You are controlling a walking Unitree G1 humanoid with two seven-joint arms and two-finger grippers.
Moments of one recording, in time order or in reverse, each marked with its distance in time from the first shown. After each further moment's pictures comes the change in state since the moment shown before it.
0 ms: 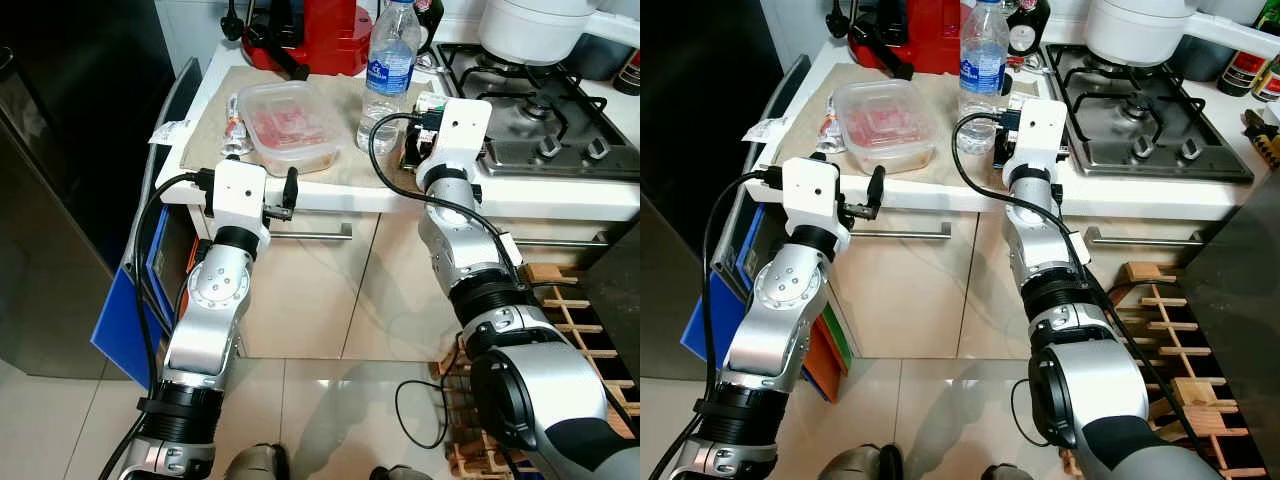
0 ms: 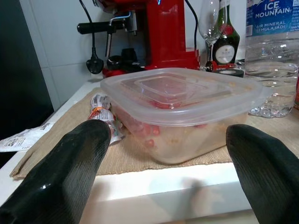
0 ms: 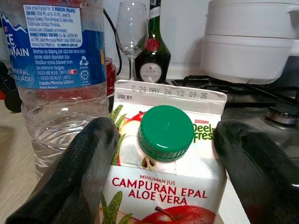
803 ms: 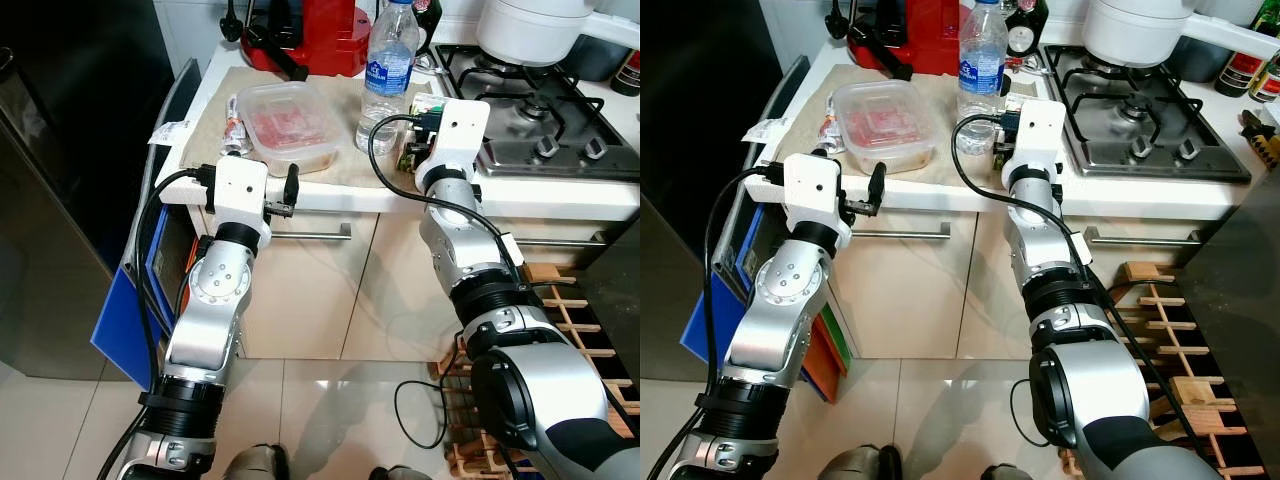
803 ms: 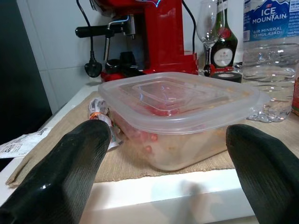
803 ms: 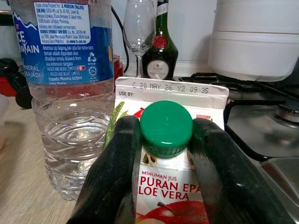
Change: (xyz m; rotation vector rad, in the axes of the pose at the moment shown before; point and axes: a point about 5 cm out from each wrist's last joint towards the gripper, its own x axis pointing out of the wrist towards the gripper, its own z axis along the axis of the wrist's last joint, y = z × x) left arm 0.004 0.000 0.003 0.003 -0.009 -0.002; right arm -0.001 0.002 -0.002 0.012 0.010 0.051
